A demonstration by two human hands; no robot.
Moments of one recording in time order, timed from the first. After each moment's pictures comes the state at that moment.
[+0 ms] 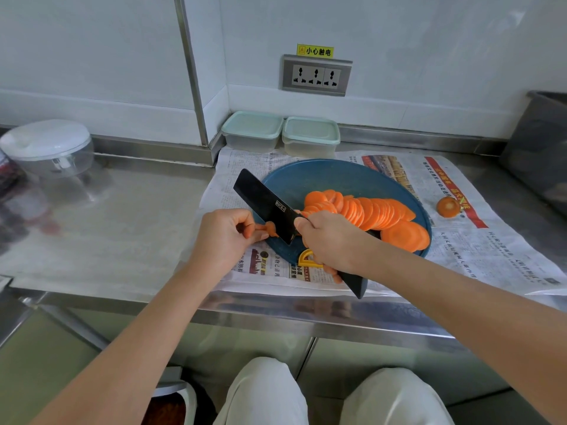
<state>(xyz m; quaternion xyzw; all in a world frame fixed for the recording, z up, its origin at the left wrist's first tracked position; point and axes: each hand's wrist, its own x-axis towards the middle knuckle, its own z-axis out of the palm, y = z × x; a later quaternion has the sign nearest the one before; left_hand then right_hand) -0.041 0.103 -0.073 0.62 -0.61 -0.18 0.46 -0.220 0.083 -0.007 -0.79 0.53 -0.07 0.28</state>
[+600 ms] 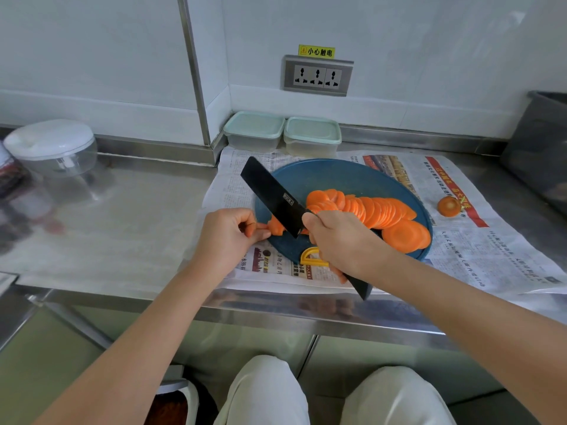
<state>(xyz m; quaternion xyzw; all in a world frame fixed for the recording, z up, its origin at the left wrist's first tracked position) -0.038 0.101 -0.080 0.61 -0.60 -0.21 0.47 -0.229 0.096 -0.003 -0.80 0.52 -0.13 0.28</state>
